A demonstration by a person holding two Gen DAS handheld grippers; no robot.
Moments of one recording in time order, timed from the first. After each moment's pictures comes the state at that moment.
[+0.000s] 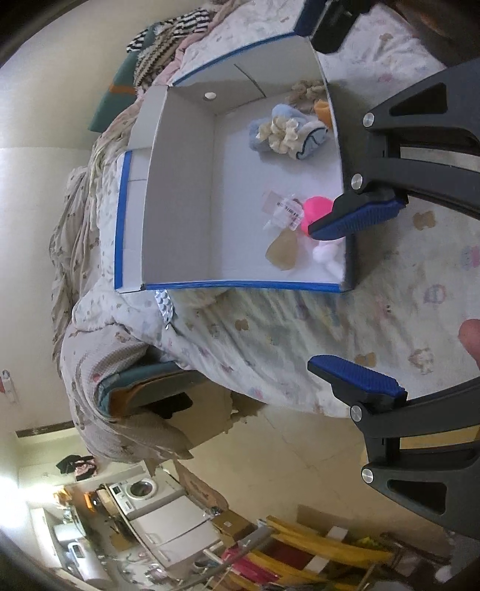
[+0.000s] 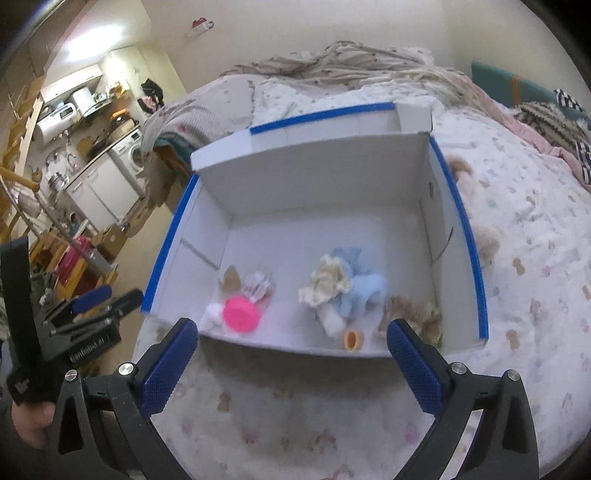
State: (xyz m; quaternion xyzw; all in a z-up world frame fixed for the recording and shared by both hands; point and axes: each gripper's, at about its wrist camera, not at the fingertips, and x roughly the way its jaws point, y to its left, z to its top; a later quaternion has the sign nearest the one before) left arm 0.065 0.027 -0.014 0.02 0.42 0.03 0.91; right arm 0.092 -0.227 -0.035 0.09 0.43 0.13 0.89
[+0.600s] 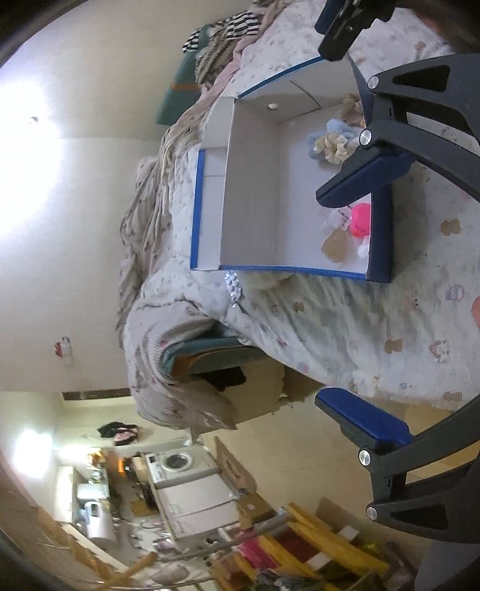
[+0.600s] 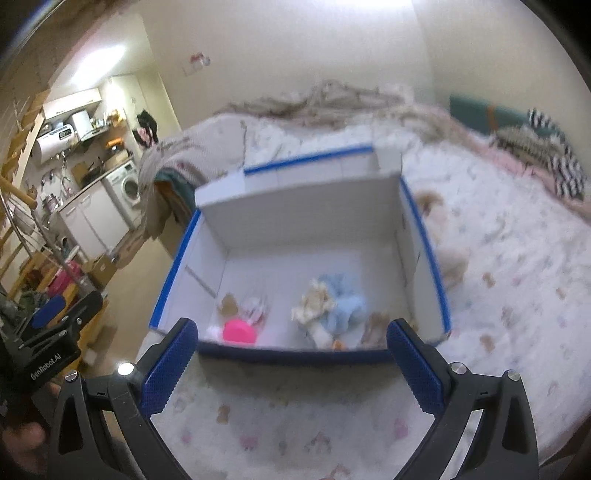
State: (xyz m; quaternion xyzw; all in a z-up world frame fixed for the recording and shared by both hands) left arm 0.012 0.035 0.027 -0.01 0.29 0.06 0.95; right arm 0.049 -0.229 -0.007 0.09 0.34 0.09 0.93
